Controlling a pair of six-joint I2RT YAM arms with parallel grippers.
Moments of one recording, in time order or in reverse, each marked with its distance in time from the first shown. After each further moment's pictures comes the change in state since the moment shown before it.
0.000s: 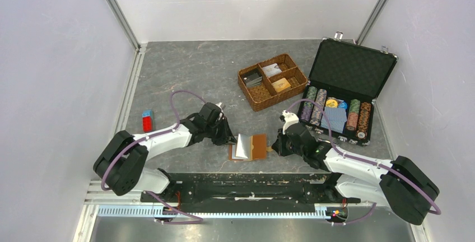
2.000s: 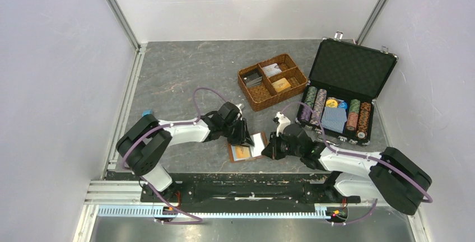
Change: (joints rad) left arm -0.130 0.256 0.143 0.134 0.071 -0.001; right arm 0.028 0.092 -0.004 0.171 -0.232 0.115
